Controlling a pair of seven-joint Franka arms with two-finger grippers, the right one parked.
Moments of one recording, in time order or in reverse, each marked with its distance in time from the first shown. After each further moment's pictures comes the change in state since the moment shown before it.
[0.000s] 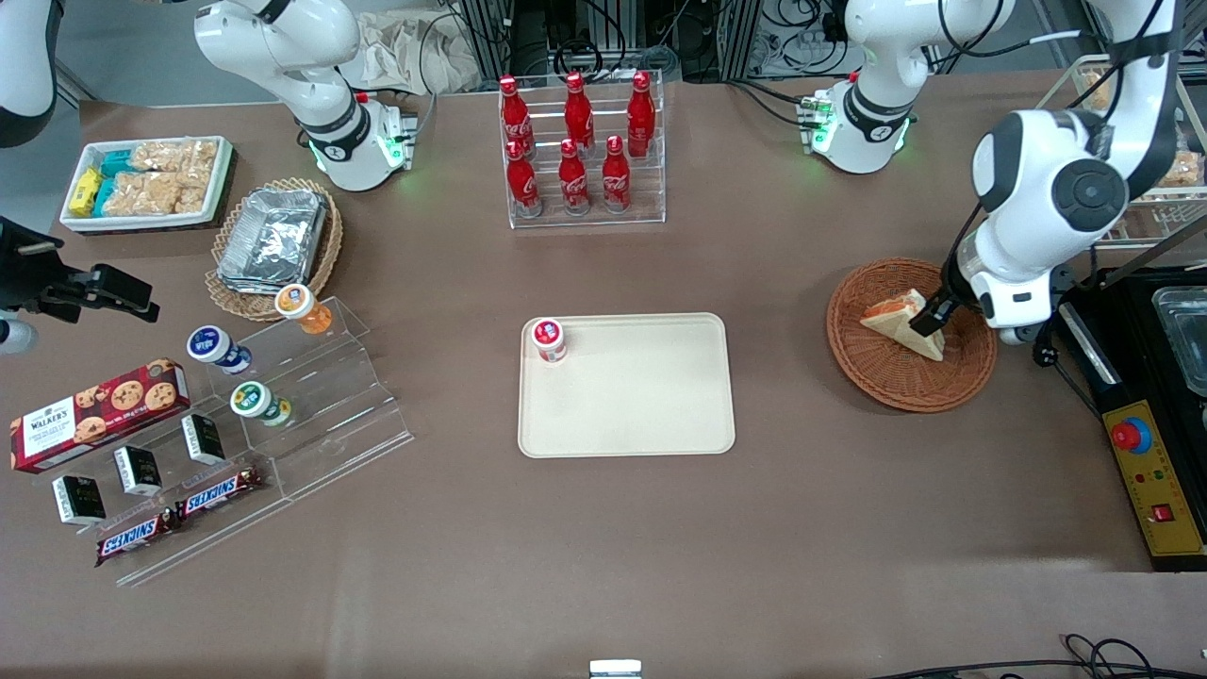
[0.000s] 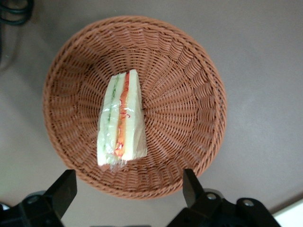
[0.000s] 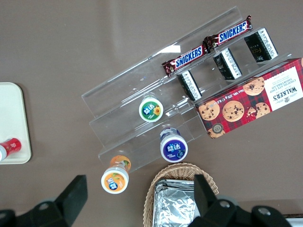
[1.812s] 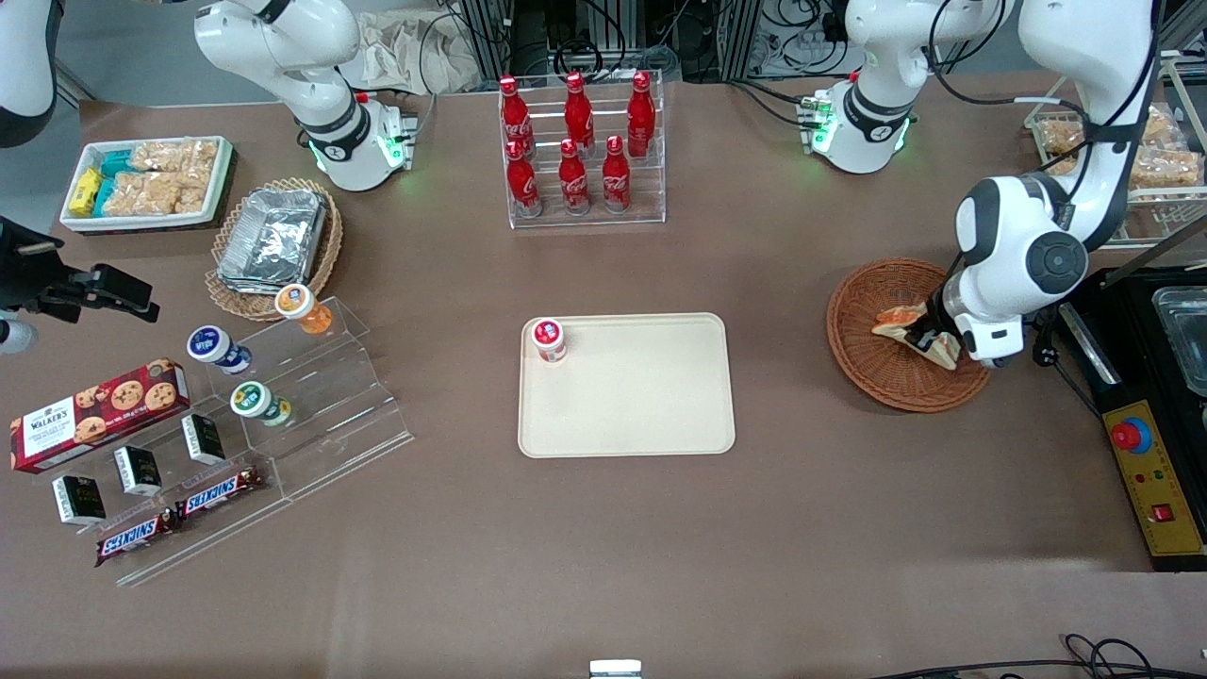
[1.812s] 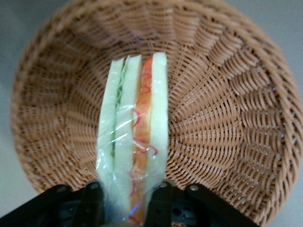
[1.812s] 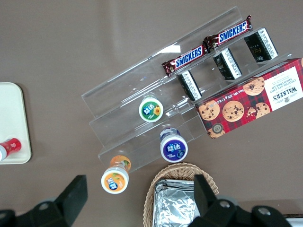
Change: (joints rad) arm 0.025 0.180 0.046 -0.012 0.013 0.092 0.004
